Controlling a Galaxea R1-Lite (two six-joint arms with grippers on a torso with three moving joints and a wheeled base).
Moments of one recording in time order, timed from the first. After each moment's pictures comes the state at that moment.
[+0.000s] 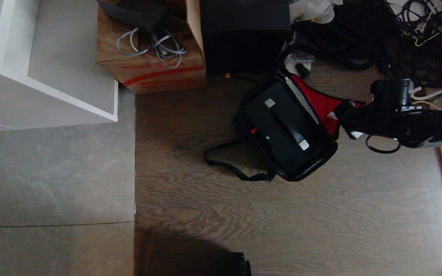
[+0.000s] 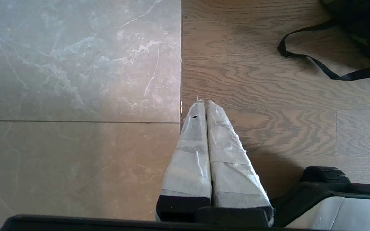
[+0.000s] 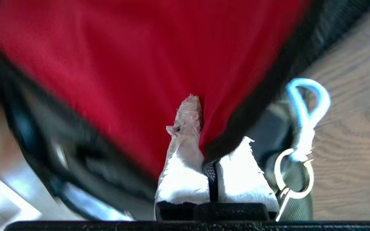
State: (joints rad) left arm 0.00 0.00 0.00 0.00 0.01 -0.01; right arm 0.03 2.04 -1.36 -0.41 0.15 0.83
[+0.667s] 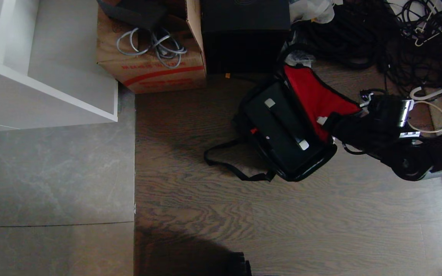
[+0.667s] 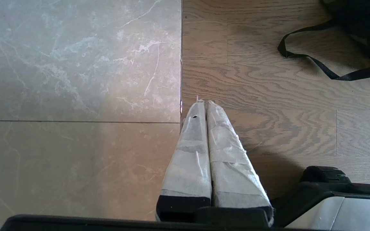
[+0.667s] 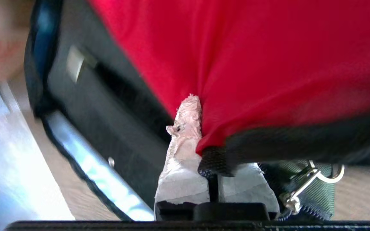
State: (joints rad) left arm 0.00 0.00 0.00 0.00 0.01 -0.01; right arm 0.13 1.98 -1.04 -0.83 0.15 0.48
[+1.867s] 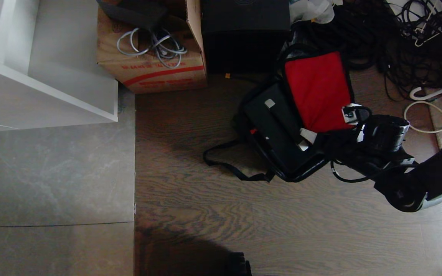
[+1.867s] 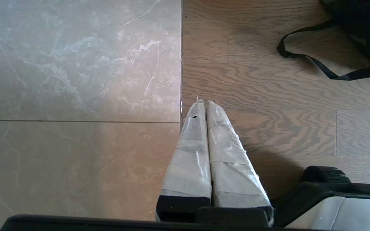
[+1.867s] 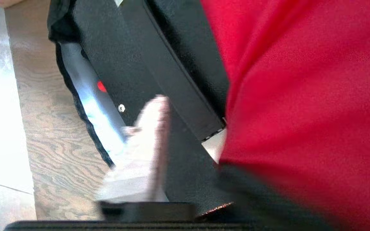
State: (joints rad) left arm 0.00 0.00 0.00 0.00 0.01 -0.01; right arm 0.20 2.00 -0.82 -1.16 0.16 0.22
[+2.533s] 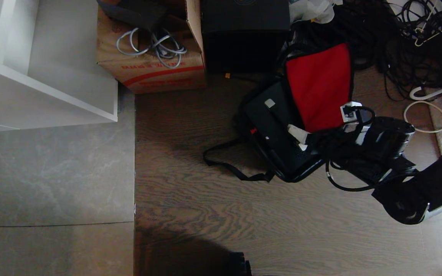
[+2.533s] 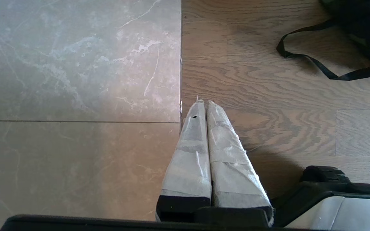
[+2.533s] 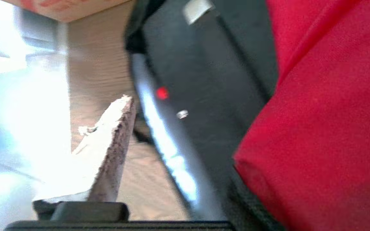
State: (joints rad) left arm 0.00 0.00 0.00 0.00 0.01 -0.01; right arm 0.29 1.97 -0.74 -1.31 0.19 0.25
